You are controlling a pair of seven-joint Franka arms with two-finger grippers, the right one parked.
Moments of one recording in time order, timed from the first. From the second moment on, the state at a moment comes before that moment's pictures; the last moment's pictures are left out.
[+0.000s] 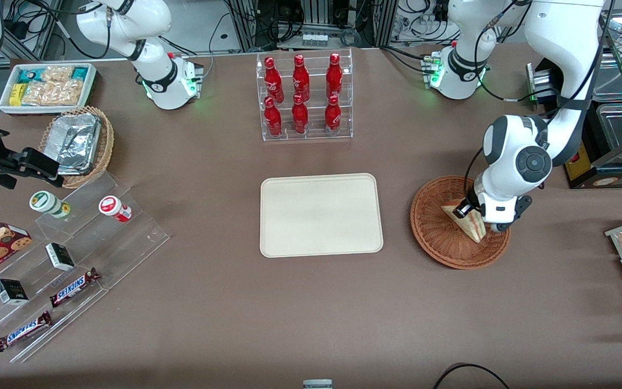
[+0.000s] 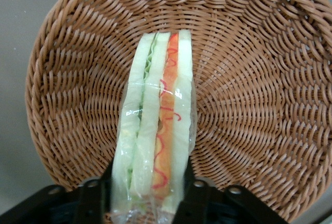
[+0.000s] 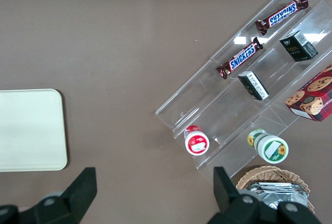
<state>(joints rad) -0.06 0.23 -0.10 -2.23 0.00 2.36 -0.88</state>
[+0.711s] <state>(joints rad) -0.07 0.23 -0.25 -1.95 0.02 1.97 -0.87</state>
